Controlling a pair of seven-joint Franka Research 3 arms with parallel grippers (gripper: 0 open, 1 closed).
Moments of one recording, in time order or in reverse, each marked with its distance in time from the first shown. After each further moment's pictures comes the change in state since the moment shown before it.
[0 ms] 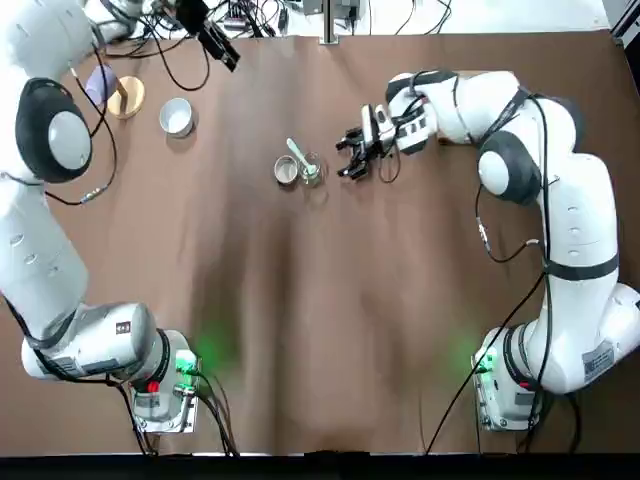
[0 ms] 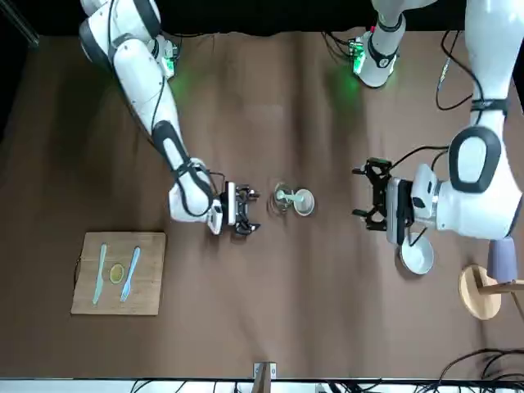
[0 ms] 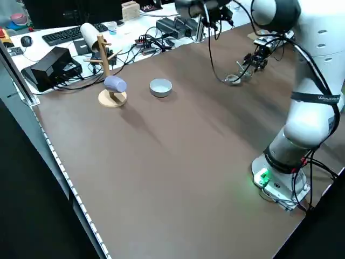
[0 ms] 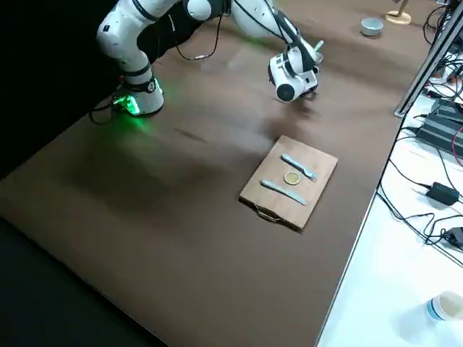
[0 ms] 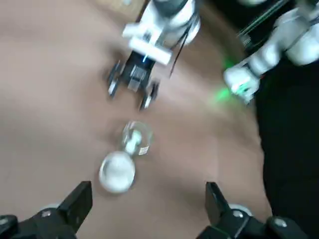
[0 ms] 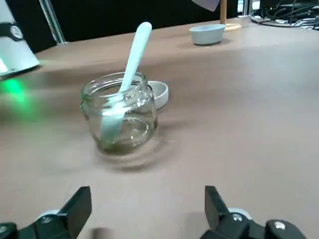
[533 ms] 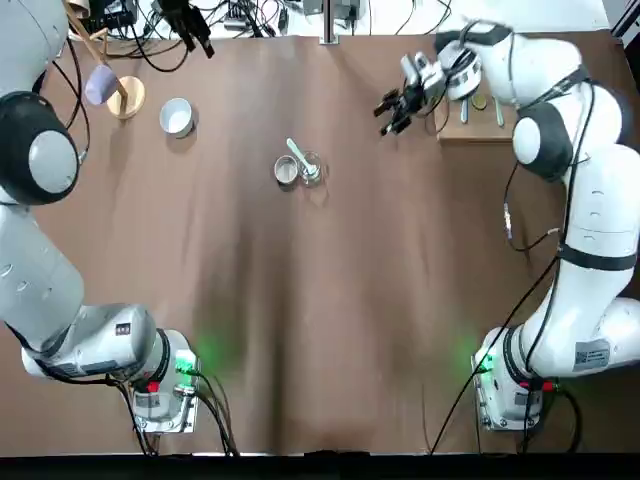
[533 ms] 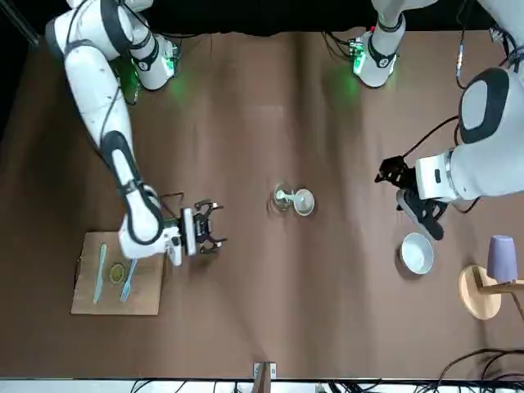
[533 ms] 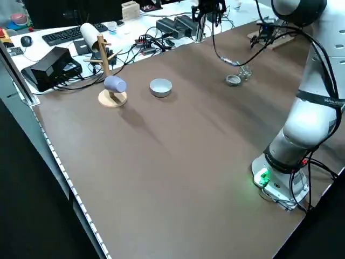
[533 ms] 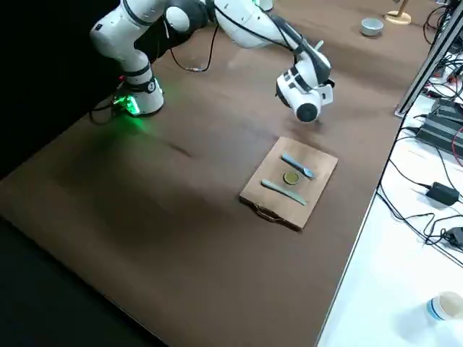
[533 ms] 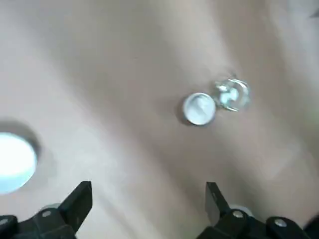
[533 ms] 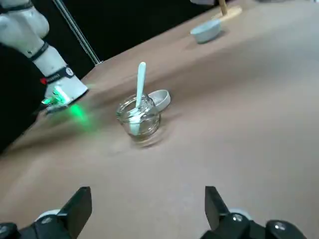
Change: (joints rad) left arm -0.024 -0.127 -0.011 -0.001 0.390 0.074 -0.670; right arm -0.248 -0.036 -0.002 0.202 -0.459 -0.341 0.553
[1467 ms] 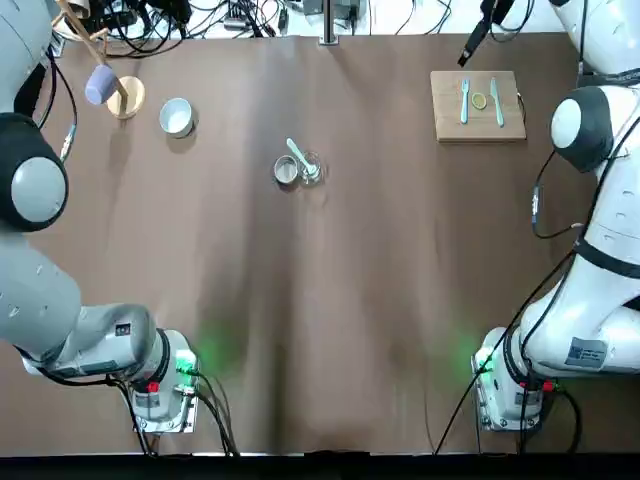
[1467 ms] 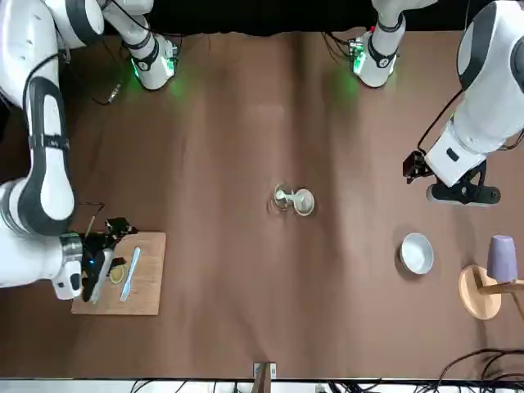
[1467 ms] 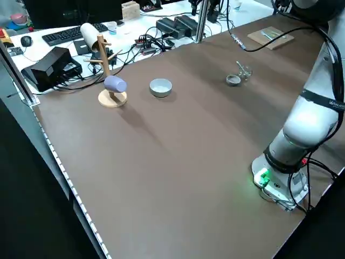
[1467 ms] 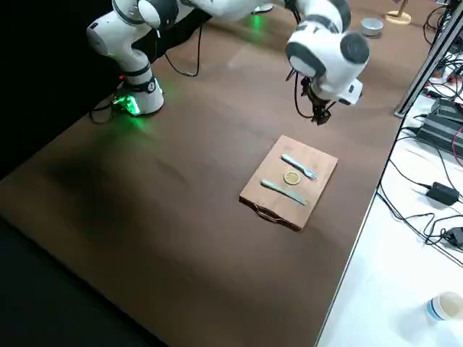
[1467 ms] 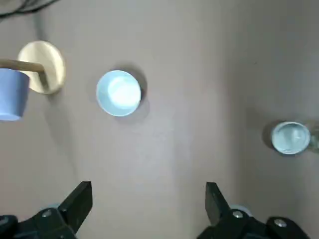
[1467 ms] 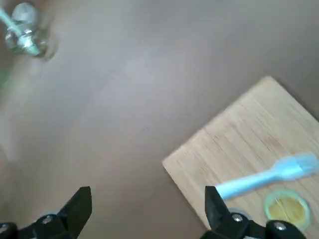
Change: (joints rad) left arm -0.007 -0.113 -0.060 -0.011 0.412 -0.050 -0.490; right arm -0.181 -0.157 0.007 0.390 -0.836 -0.242 1.045
